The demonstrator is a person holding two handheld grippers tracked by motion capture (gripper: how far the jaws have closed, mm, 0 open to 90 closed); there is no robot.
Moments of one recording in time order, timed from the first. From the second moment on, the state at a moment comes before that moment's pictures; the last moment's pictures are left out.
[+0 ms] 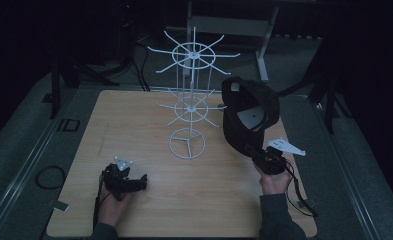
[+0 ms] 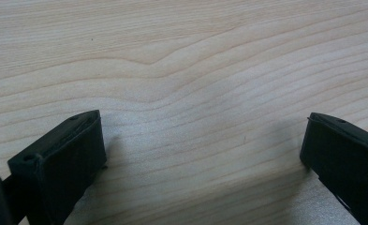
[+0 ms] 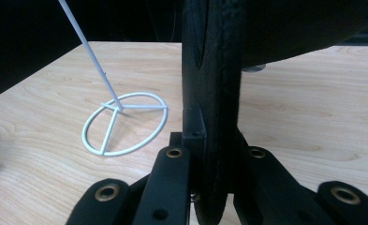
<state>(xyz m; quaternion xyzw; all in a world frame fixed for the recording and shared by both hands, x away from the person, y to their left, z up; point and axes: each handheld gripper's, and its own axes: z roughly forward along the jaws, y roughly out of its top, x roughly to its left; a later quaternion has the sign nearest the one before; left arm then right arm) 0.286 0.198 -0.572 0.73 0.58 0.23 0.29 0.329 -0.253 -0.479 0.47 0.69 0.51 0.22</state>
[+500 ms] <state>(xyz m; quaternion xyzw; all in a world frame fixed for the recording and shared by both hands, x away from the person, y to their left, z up) 0.286 0.198 -0.573 0.72 0.58 0.23 0.29 0.329 -0.253 -0.469 0.47 0.68 0.51 0.23</state>
